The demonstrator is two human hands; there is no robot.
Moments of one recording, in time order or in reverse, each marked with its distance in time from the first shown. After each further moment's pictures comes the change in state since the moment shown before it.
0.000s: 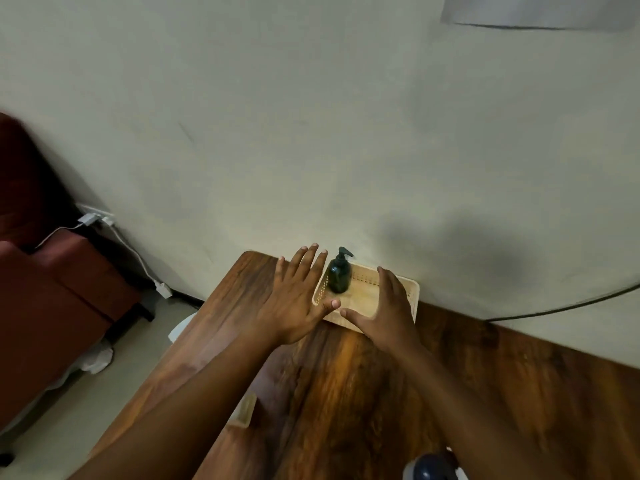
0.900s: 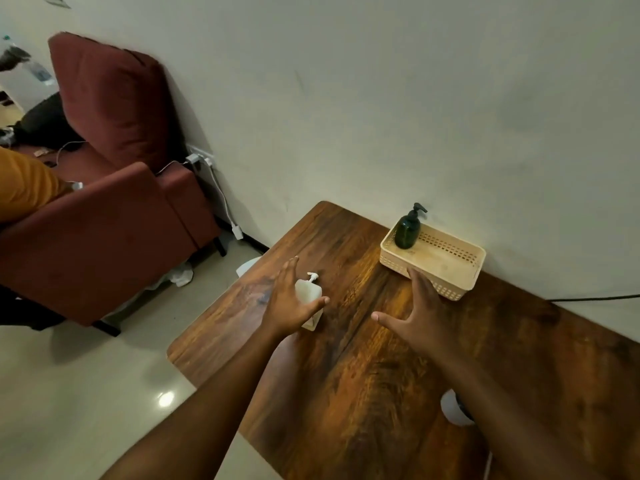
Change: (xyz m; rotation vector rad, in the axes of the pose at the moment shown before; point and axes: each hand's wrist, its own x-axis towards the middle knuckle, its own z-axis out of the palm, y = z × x) left_hand -0.222 -0.007 -0.006 -0.507 0.120 -0.659; right_hand -0.150 -0.044 0.017 -0.058 -0.277 -0.099
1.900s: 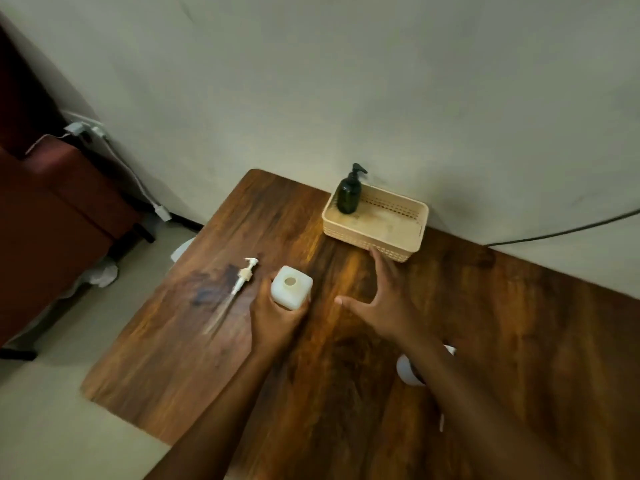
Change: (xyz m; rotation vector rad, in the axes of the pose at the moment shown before) left_hand 0.028 -0.024 0.119 -0.369 0.168 0.035; right_hand 0.008 0.036 -0.005 0.149 -0.025 0.163
